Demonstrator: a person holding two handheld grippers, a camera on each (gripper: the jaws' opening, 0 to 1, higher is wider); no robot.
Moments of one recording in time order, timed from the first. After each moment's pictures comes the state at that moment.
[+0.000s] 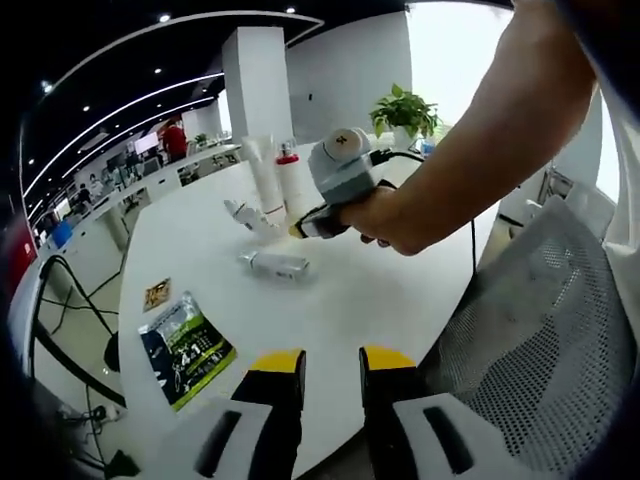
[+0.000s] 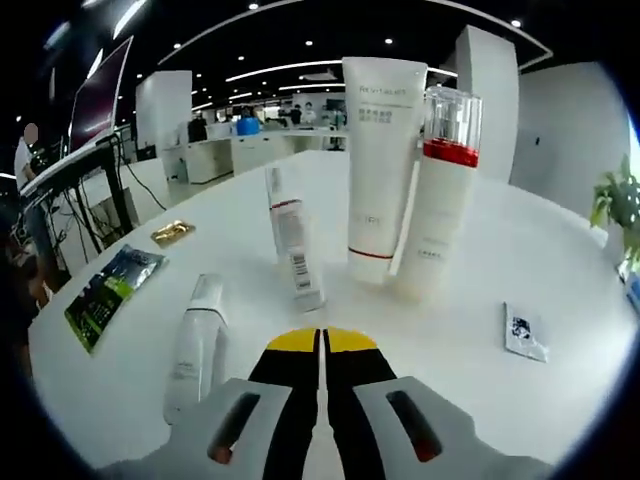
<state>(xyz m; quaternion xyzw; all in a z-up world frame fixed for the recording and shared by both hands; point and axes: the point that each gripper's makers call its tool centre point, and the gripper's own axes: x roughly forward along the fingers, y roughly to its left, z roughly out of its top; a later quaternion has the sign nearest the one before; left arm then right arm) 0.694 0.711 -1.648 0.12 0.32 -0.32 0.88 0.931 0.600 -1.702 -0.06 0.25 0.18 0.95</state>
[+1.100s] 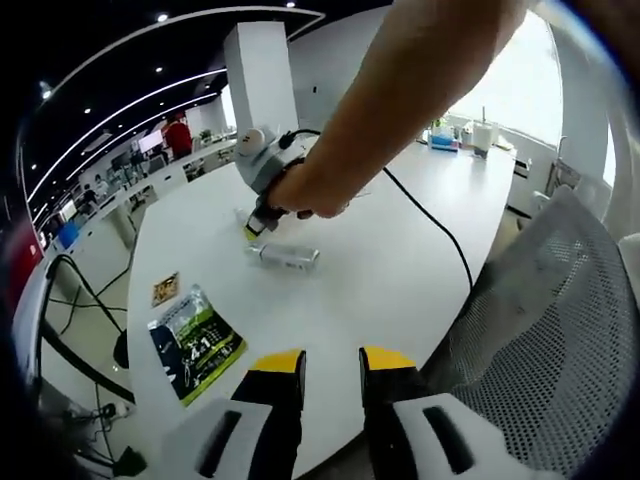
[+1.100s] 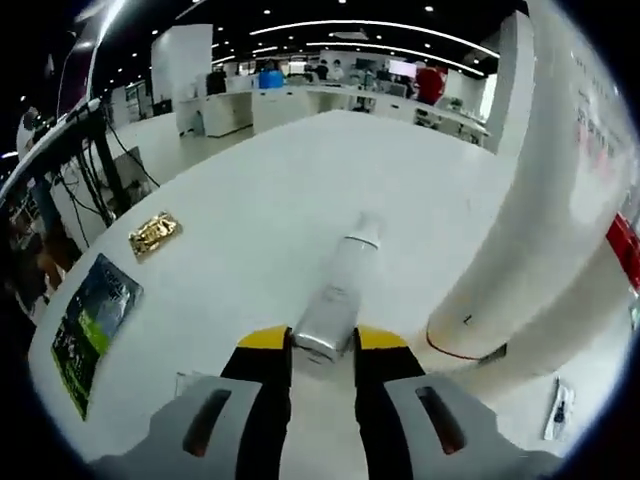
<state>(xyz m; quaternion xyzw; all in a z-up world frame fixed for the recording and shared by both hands) 0.697 0.721 -1.653 0.14 0.33 -0.30 0.89 1.006 0.662 -1.727 -0.05 0.35 0.20 0.92</state>
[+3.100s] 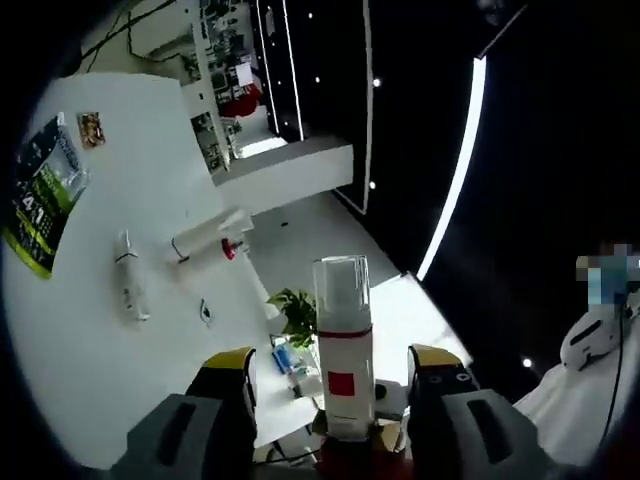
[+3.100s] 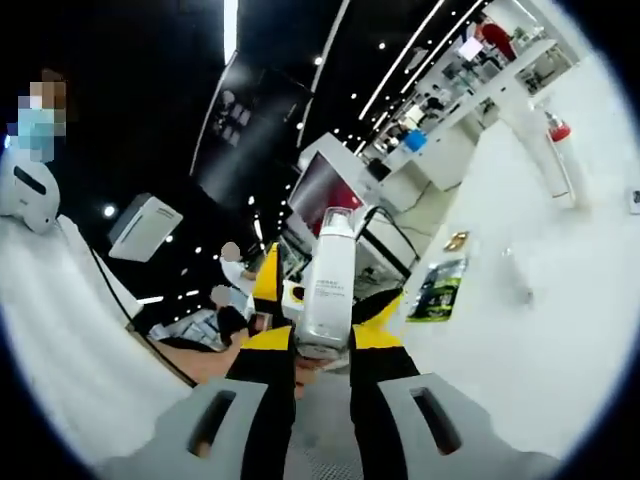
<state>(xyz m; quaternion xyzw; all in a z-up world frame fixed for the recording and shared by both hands) 0.717 0.669 -1.505 -0.58 0.15 -0.42 0.68 0.671 0.661 -1.521 0.32 0.24 0.56 0.73</state>
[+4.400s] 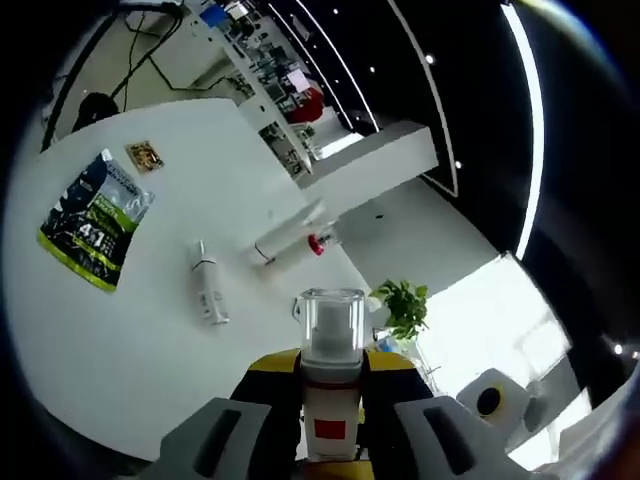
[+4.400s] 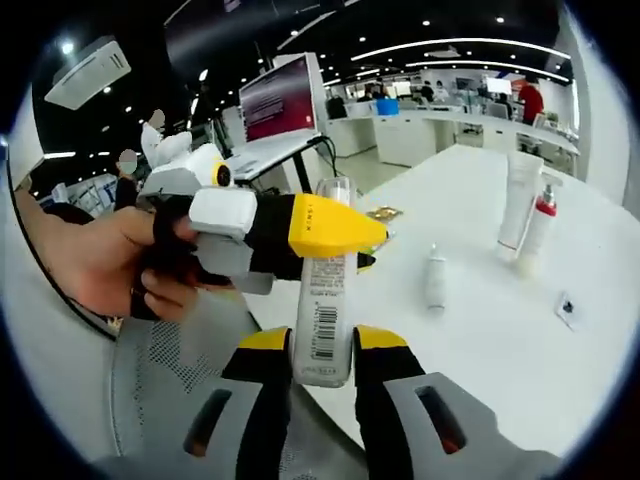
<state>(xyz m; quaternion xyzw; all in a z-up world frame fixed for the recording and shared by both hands) 0.741 0.651 -1.559 -0.44 0.27 -0.26 0.81 0.700 0.655 -1.592 -0.04 0.30 0.45 0.84</state>
